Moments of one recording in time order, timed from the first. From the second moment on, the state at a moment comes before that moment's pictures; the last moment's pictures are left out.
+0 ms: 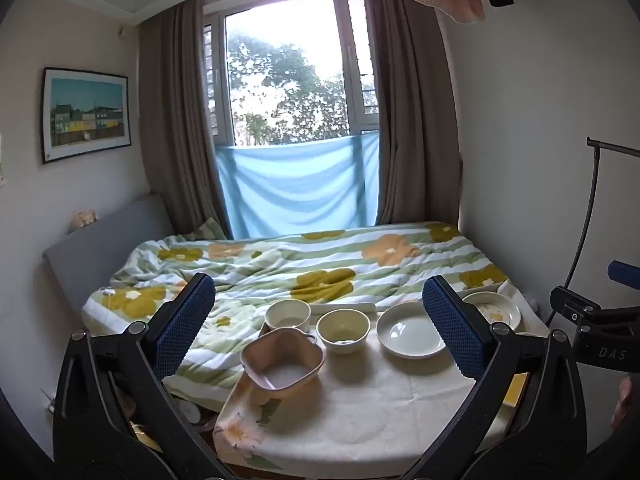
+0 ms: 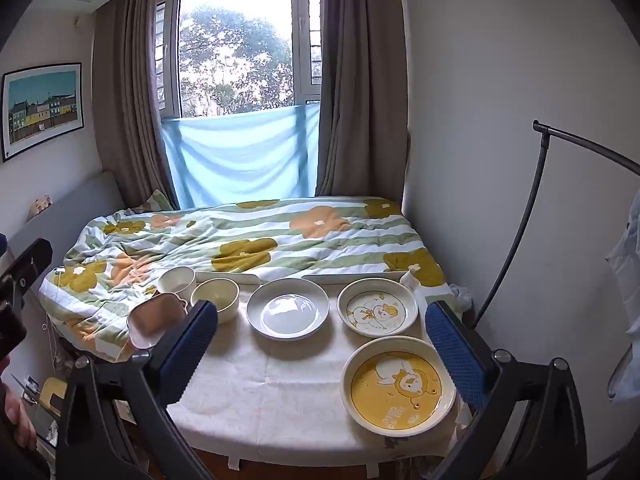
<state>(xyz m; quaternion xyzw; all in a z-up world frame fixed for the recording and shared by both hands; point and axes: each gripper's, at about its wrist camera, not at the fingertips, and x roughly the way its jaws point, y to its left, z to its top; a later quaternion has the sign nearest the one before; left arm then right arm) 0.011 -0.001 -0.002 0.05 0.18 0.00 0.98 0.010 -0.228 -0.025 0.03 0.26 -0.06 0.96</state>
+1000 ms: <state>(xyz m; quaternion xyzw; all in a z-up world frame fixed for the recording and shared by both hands) 0.011 0.002 -0.005 0.03 0.17 0.00 0.98 0.015 -0.227 -0.029 0.03 0.26 -0.05 0.96</state>
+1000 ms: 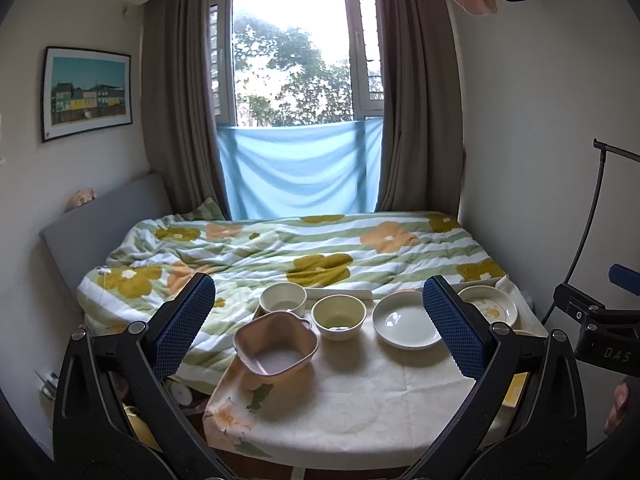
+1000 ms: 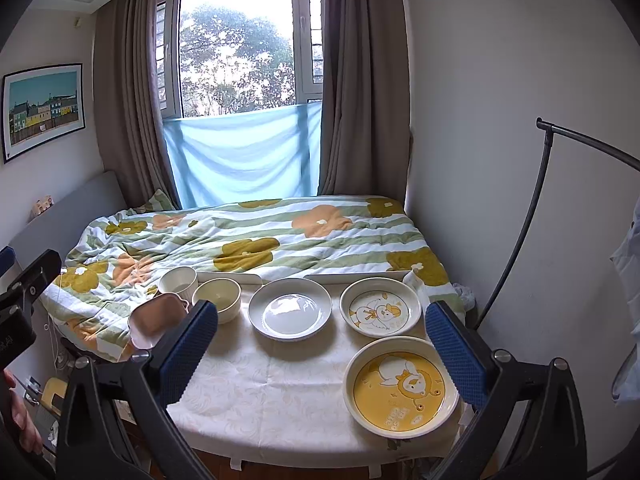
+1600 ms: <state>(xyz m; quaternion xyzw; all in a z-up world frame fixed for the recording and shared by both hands) 0.015 0.002 -0.004 0.03 0.18 0.00 0.98 0.014 -0.228 -0.028 0.03 0.26 -0.05 0.96</state>
